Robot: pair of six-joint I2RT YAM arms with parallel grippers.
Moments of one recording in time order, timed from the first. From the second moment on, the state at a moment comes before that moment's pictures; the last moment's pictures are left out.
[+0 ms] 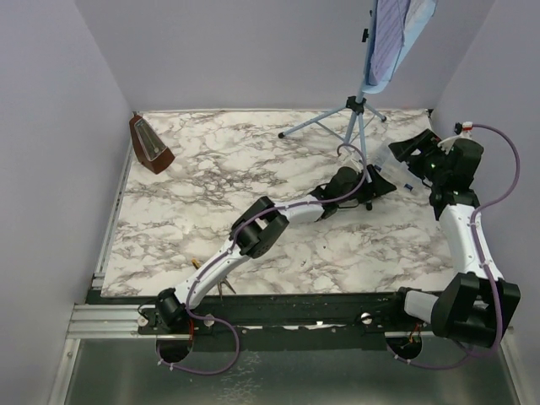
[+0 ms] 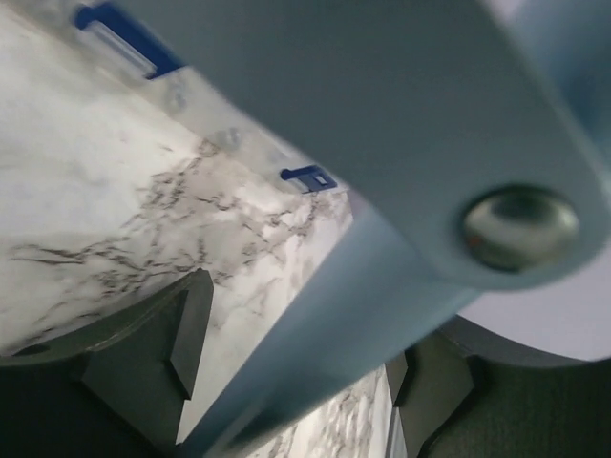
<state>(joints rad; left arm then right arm) -0.91 2.74 2.12 0.49 0.19 -1.14 -0.24 1.22 0.92 0.00 -0.39 0.60</state>
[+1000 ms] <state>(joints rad) -0.66 2.06 1.04 0.69 0.18 -0.93 -0.24 1.14 0.88 -0.01 -0.48 0.57</state>
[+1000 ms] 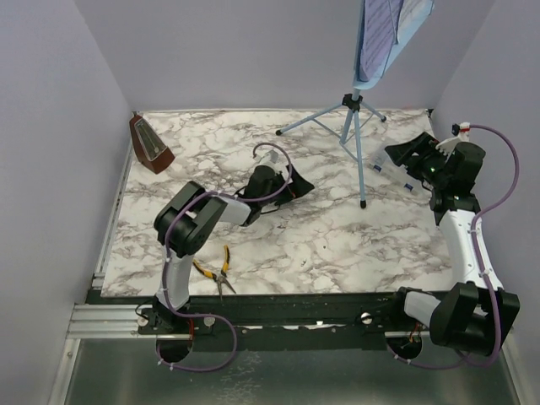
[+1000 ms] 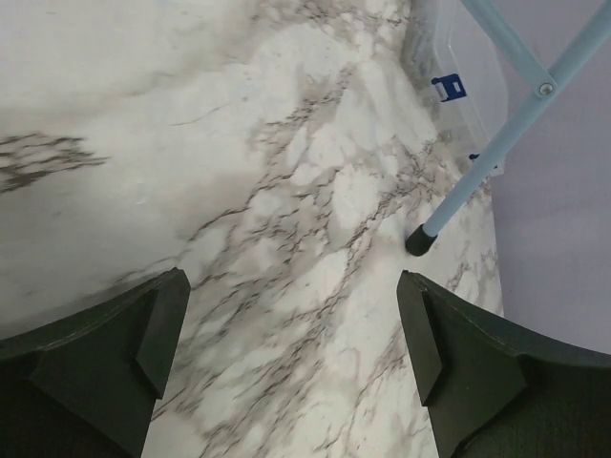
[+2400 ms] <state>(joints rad) 0.11 1.98 1.77 -0.19 -0.56 -0.49 -0.23 1.14 0.88 0.03 -0.76 0.53</state>
